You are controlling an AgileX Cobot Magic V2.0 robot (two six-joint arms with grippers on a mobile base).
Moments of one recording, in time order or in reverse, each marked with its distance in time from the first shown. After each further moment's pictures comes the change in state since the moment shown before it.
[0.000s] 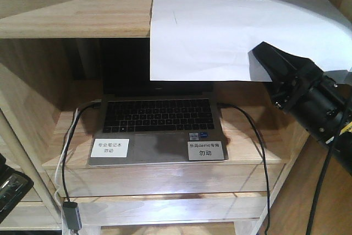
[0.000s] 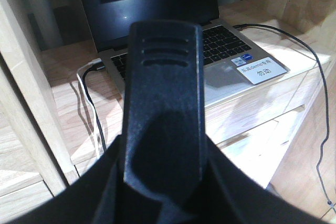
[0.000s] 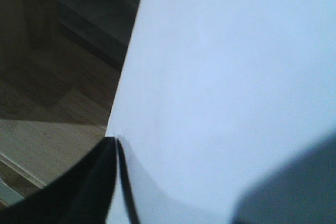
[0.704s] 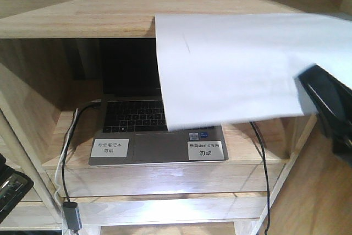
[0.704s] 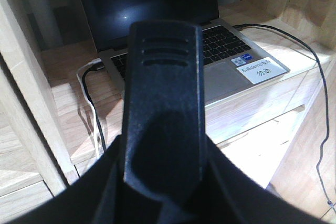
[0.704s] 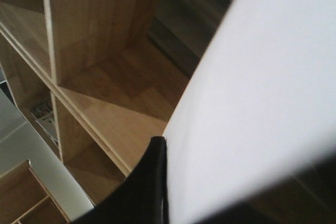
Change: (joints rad) left arm 0.000 0.000 0.000 0.000 0.000 0.000; right arm 0.000 -0.465 0.239 0.005 -0.013 -0.048
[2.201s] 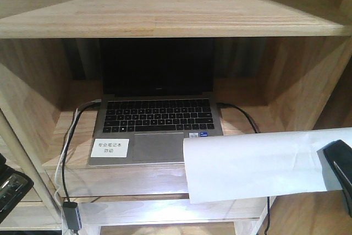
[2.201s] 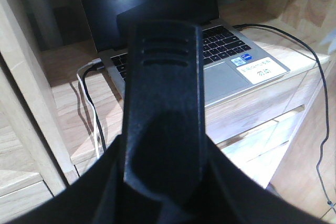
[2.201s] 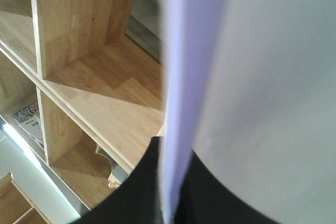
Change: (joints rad) left arm 0.000 0.000 0.000 0.000 0.000 0.000; right arm 0.000 -0.379 0.254 0.015 0.206 0.082
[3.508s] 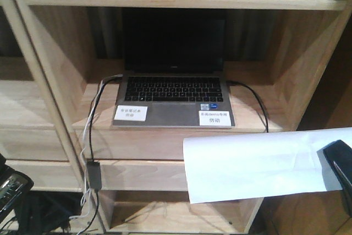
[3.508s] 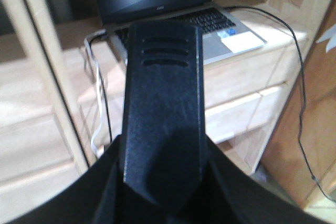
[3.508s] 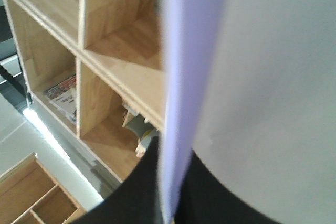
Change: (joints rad) left arm 0.000 0.000 0.000 0.000 0.000 0.000; right arm 0.000 0.000 0.000 0.000 0.000 -0.001
